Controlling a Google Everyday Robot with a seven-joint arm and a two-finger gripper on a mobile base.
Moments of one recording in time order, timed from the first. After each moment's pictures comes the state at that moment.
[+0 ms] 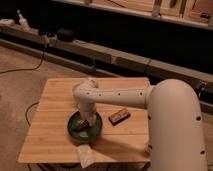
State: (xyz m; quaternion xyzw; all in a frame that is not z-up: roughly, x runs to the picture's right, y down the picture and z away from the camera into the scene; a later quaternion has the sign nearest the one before) arm -0.092 0.186 0.839 -0.32 -0.18 -0.35 0.86
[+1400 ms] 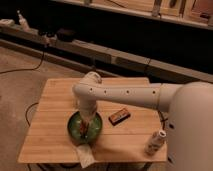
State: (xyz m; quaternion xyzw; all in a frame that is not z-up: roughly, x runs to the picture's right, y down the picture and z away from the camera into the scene) arm -0.090 0.165 0.771 -0.30 -0.21 -0.36 0.86
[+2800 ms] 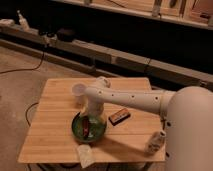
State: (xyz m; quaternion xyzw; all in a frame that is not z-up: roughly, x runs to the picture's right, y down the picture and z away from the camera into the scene) arm -0.064 0.173 0.838 -0.24 -0.28 -0.53 0.77
